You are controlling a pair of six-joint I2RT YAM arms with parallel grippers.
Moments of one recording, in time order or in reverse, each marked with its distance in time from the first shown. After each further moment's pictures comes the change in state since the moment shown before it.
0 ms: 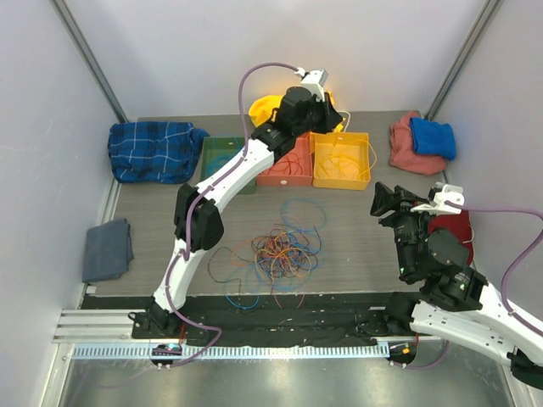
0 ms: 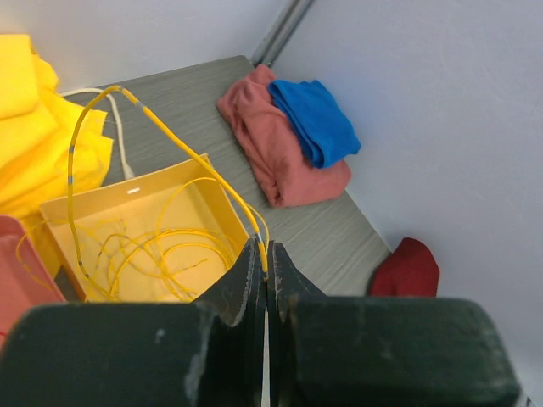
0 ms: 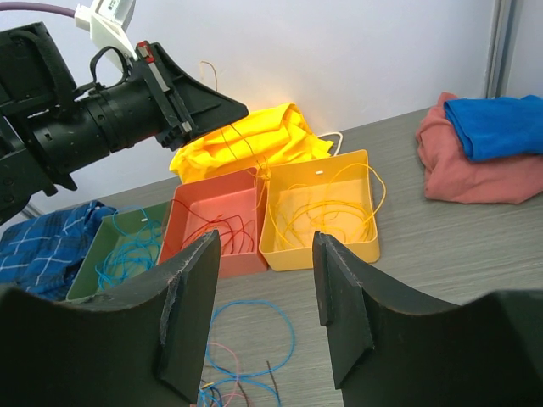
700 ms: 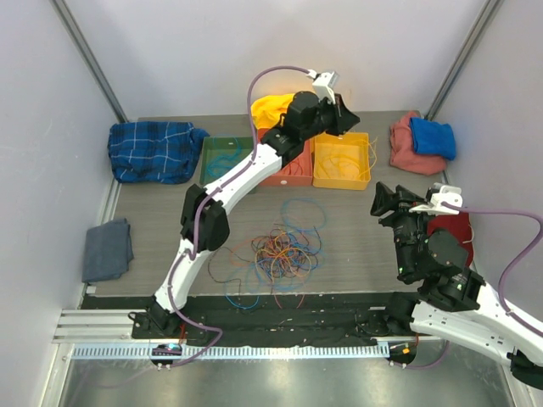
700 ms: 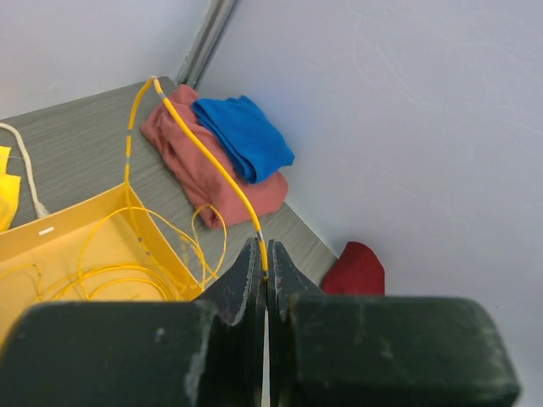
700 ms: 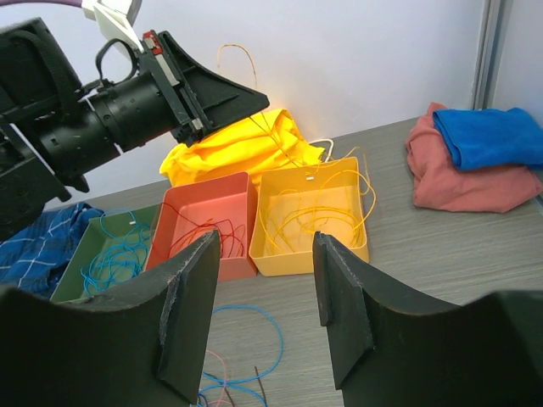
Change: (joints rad) left arm -0.039 0.025 -0.005 0.156 0.106 -0.045; right arm 0.000 -0.006 -0.026 0.051 0.011 -0.065
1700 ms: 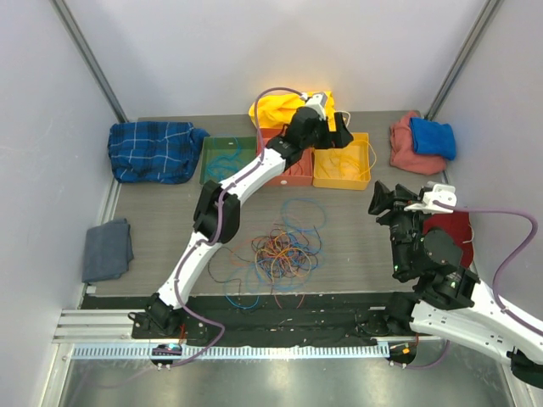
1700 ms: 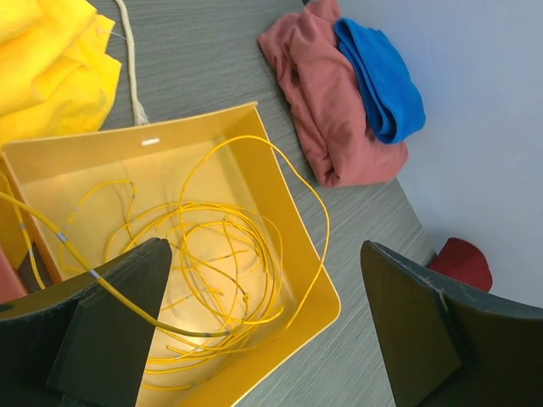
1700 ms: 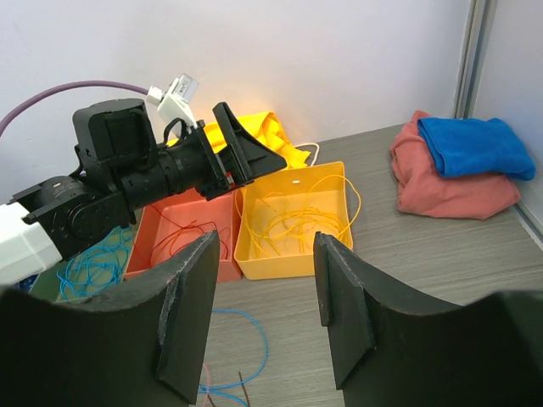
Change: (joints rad) left arm 0.060 0.250 0.104 -0.083 -0.079 -0.073; right arm 0.000 0.024 -0.016 0.058 0.022 -0.074
